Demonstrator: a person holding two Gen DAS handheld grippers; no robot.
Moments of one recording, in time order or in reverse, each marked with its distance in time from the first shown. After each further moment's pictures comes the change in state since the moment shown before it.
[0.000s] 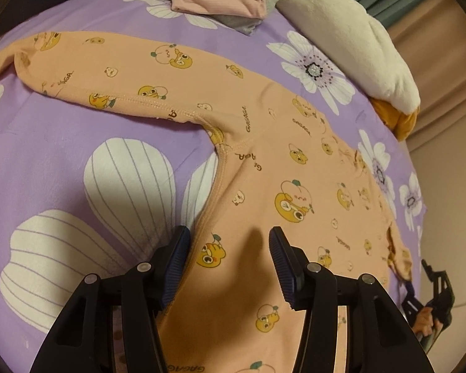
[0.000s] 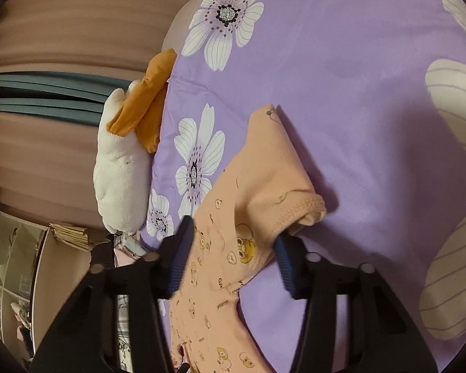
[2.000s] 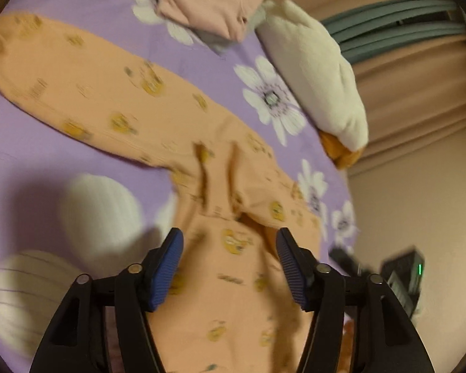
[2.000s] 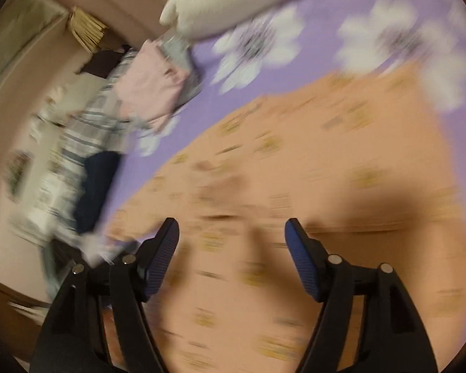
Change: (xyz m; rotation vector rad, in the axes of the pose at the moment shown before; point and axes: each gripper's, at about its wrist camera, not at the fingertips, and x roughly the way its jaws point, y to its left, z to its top) left arm -0.008 0.019 0.035 -0.137 0.024 -0.373; right arm 0.127 0.174 -0.214 -0.801 0.420 -0.111
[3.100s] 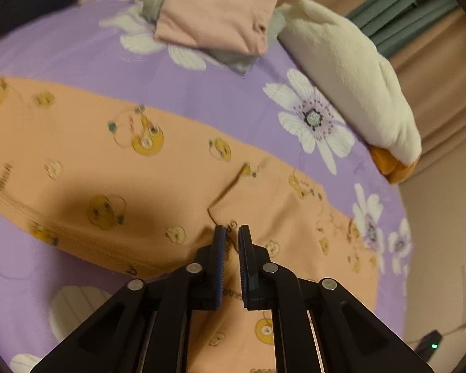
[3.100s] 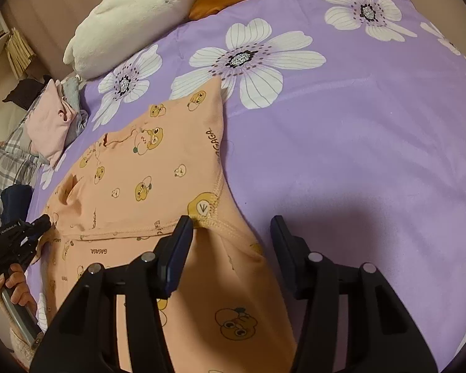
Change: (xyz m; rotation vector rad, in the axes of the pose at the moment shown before) left arm 0.051 -0.007 0.041 0.085 -0.094 0.246; right arm -0.031 -0.125 -0.018 0.113 -0.118 -0.348
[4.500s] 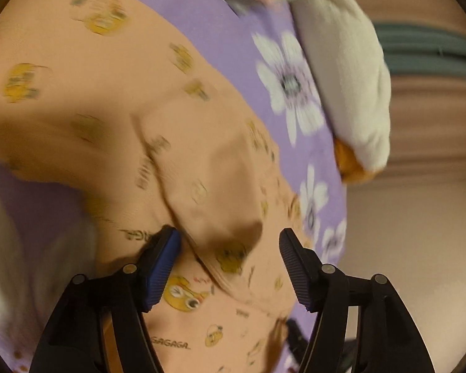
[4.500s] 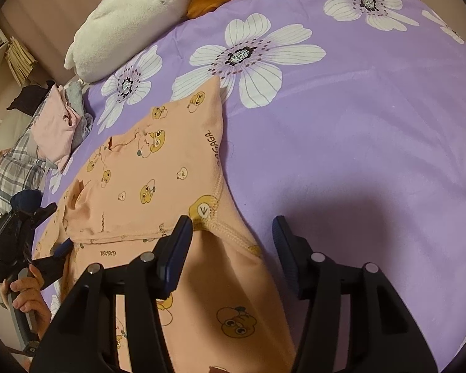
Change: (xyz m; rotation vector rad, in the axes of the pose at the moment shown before) left arm 0.032 -0.009 -0.014 -0.235 0.209 -0.239; right arm -0.001 -0.008 0.006 0.029 0.035 0.049
